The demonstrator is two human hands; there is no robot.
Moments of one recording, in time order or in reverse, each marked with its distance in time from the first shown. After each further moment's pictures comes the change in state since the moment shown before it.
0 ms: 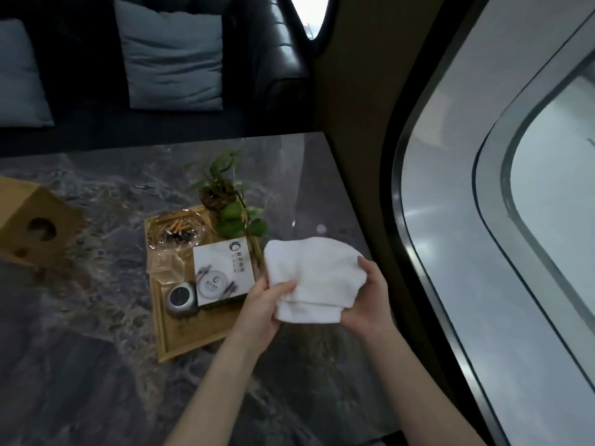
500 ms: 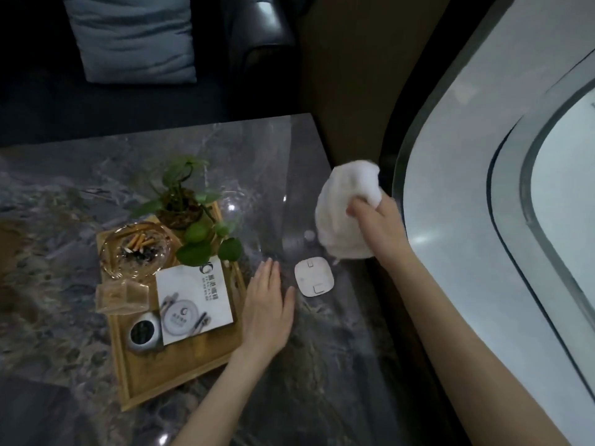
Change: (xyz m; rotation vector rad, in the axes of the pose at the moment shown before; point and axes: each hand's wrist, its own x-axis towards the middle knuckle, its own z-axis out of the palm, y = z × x) left_hand 0.079 -0.035 0.003 1.500 0.193 0.341; right_hand 0.071 -0.110 0.053 -1.226 0.377 -0.528
